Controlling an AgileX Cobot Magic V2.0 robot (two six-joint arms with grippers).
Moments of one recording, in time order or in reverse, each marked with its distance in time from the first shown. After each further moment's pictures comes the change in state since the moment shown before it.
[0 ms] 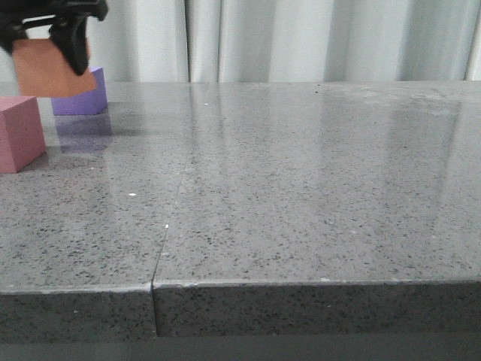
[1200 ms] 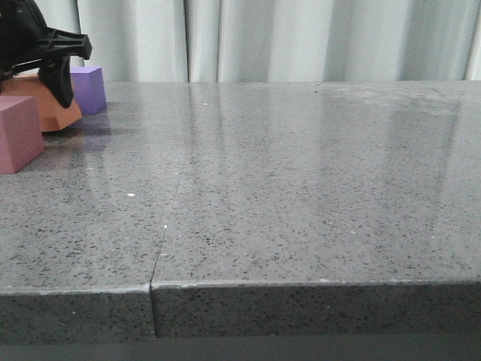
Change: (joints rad) left arm 0.060 0.024 0.140 0.011 -0.175 -0.098; right arm 0.000 0.000 0.000 0.000 0.002 0.000
